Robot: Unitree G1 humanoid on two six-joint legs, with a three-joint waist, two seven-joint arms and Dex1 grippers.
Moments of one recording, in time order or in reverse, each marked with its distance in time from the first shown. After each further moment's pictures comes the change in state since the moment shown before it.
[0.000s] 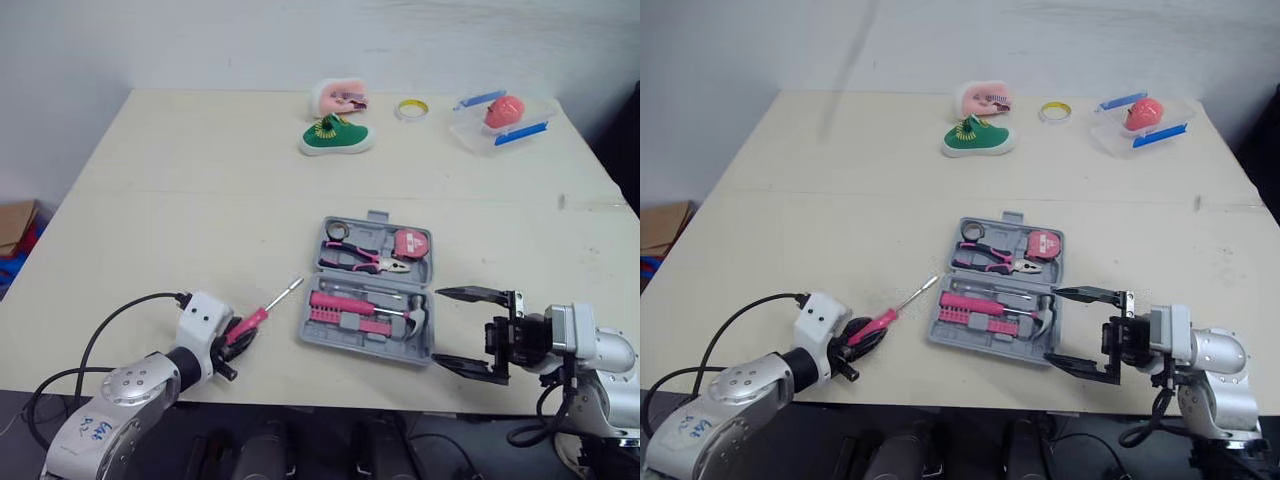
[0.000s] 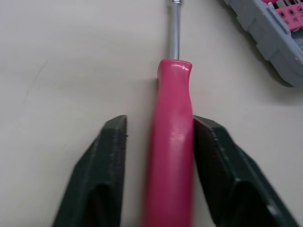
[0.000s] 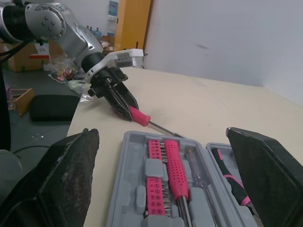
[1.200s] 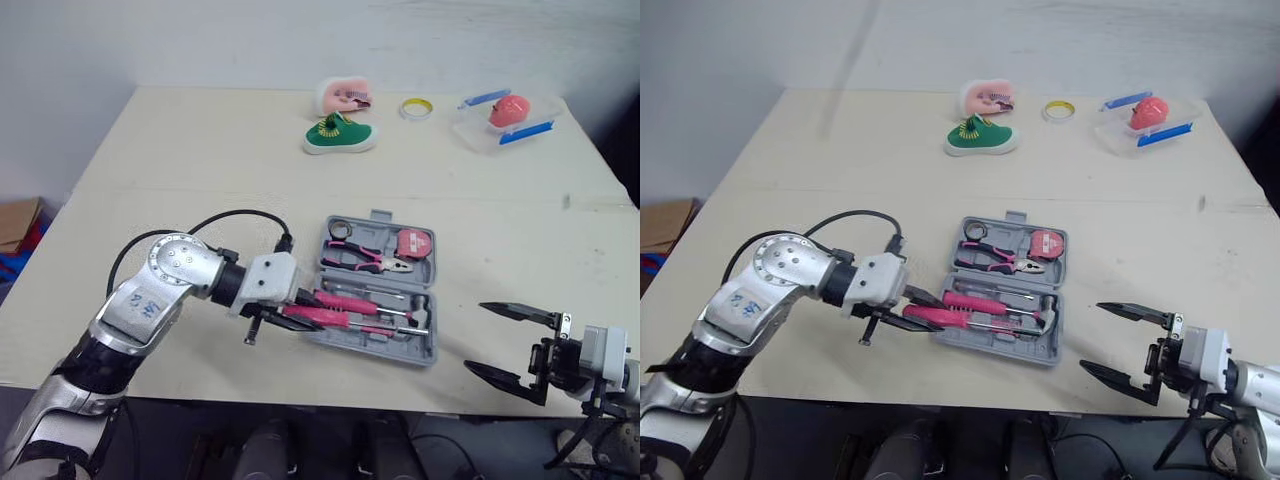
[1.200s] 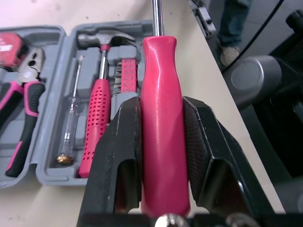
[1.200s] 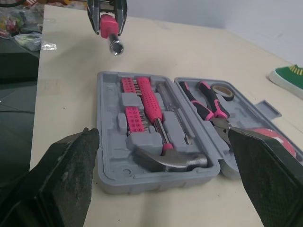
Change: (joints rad) left arm -0.766 0.179 -0.420 0.404 0.105 -0.478 -0.968; right arm 0.232 -0.084 -0.161 -0.028 -0.063 -0.030 -0.133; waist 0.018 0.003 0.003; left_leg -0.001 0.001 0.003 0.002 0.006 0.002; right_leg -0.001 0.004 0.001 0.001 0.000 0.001
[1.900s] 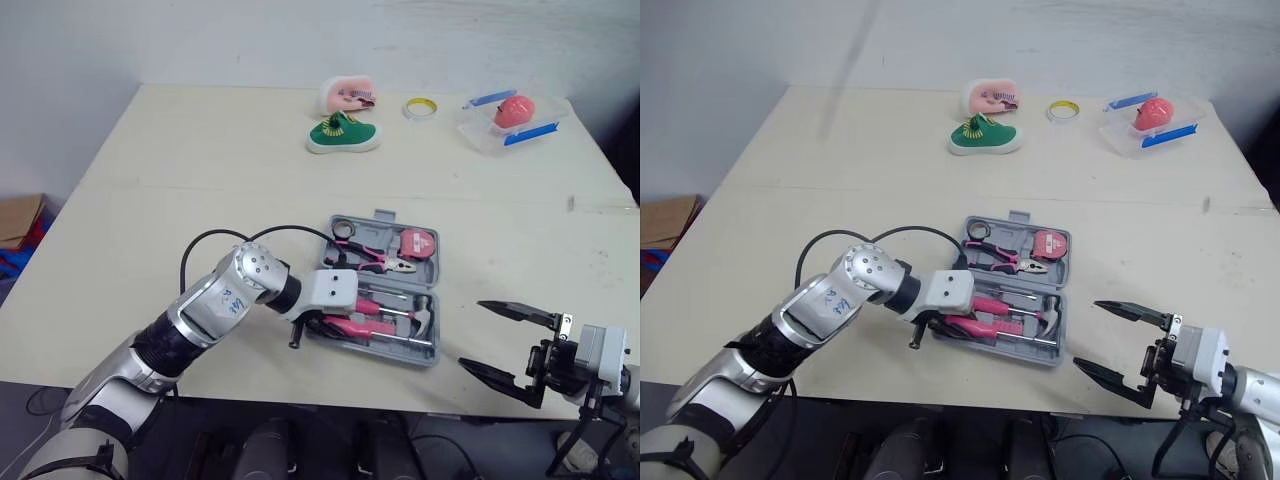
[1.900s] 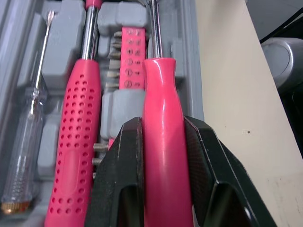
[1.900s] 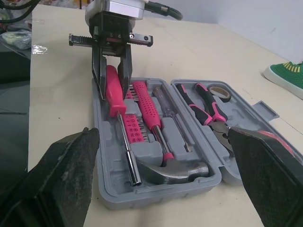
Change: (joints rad) left arm -0.157 -0.165 -0.266 0.055 0.245 0.287 0.102; right arm 0.072 -0.003 -0.013 -0.144 -0.010 0.064 -0.119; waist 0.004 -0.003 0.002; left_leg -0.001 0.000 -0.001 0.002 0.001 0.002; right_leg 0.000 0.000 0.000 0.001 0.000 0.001
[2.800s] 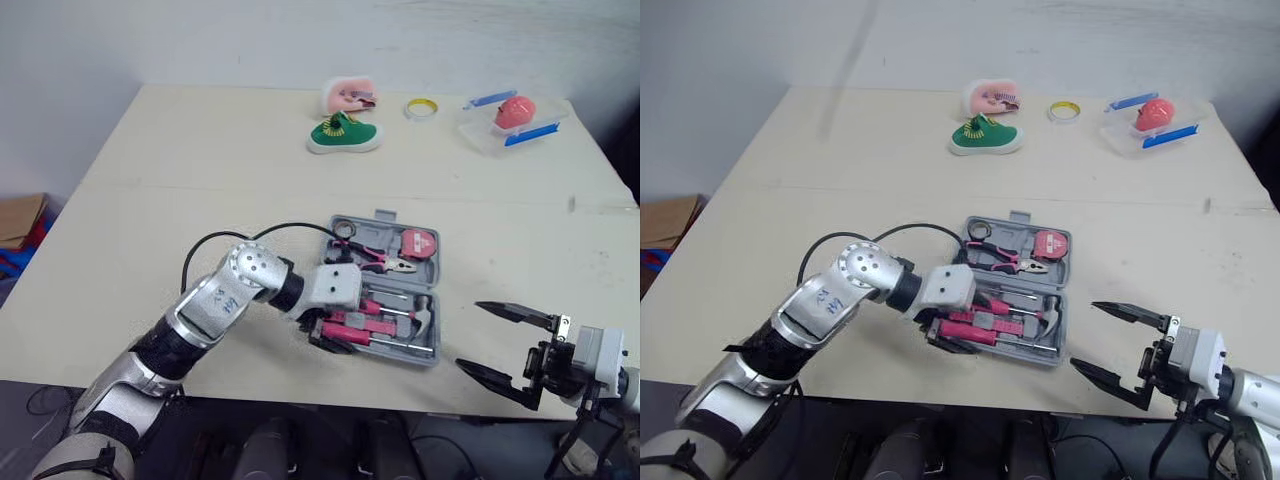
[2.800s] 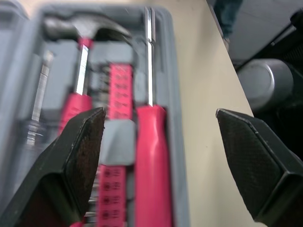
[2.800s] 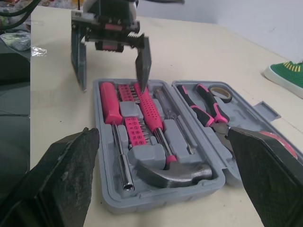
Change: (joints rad) left arm 0.044 -0.063 0.112 0.040 -0.068 -0.190 -0.021; right arm 0.014 0.010 0.001 -0.030 -0.008 0.016 -0.019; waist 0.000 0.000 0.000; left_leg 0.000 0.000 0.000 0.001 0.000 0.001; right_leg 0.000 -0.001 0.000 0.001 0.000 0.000
